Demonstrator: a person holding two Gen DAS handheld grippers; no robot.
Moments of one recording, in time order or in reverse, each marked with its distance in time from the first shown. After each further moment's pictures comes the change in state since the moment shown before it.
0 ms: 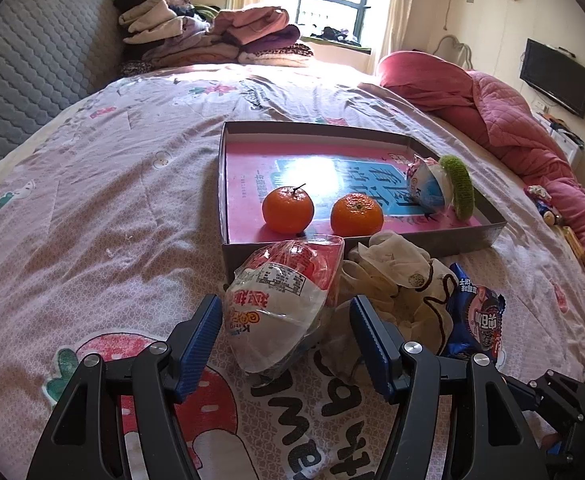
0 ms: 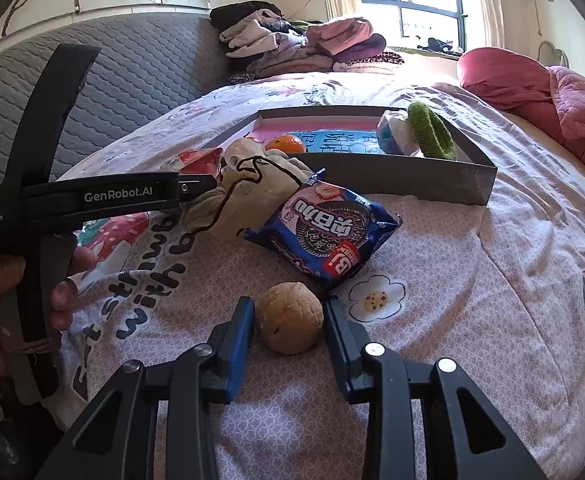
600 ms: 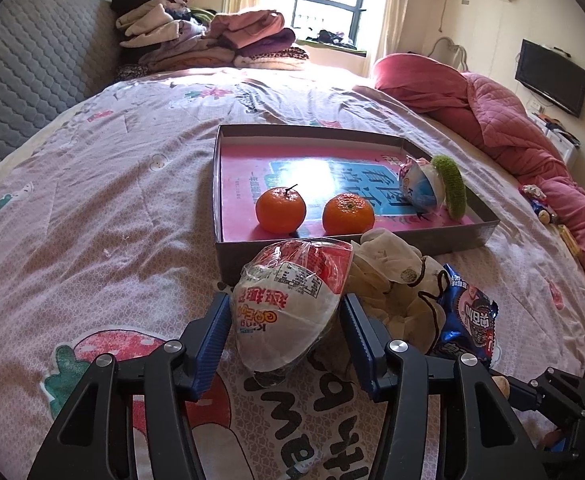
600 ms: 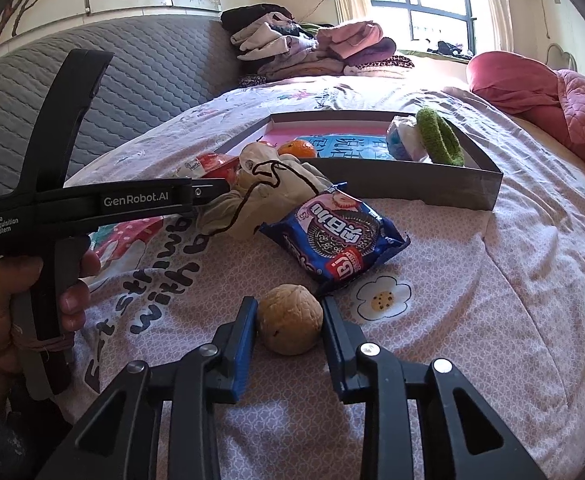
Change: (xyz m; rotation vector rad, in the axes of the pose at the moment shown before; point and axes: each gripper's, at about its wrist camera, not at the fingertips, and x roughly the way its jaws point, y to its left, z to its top) left arm -0.005 -0.005 -0.003 0.012 -0.015 -0.010; right arm -0.008 0.002 0.000 -0.019 -0.016 0.037
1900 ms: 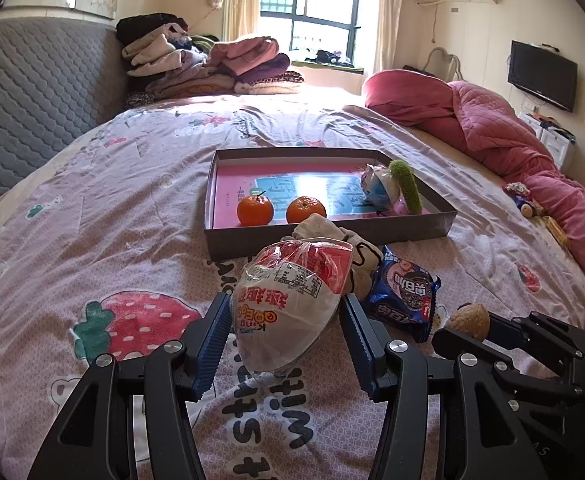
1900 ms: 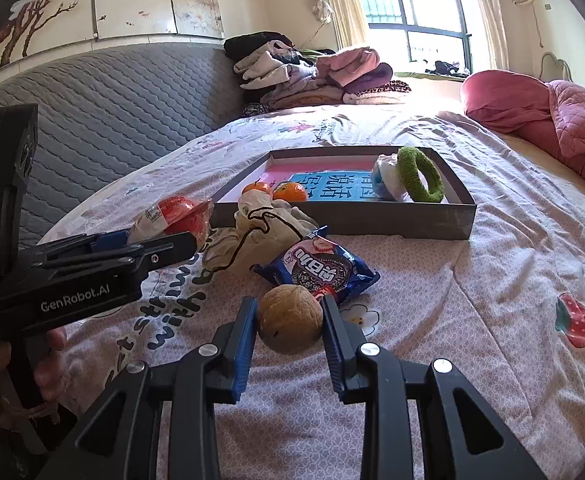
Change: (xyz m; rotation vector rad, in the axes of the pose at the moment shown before) left arm -0.067 -0.038 -0.034 0.035 -0.086 0.041; right arm -0.035 -0.012 0.008 0.010 -0.104 0.023
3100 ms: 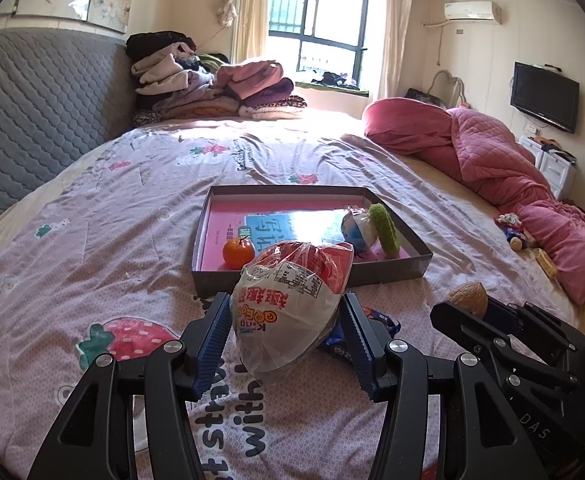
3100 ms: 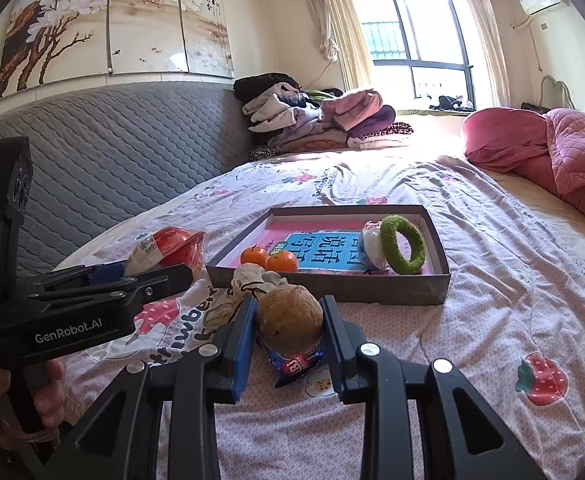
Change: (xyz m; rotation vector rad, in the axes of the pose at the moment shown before) left arm -0.031 -0.026 0.031 -0.045 -0.076 0.015; right arm -0.032 -0.023 0.038 -0.020 -0.154 0.029
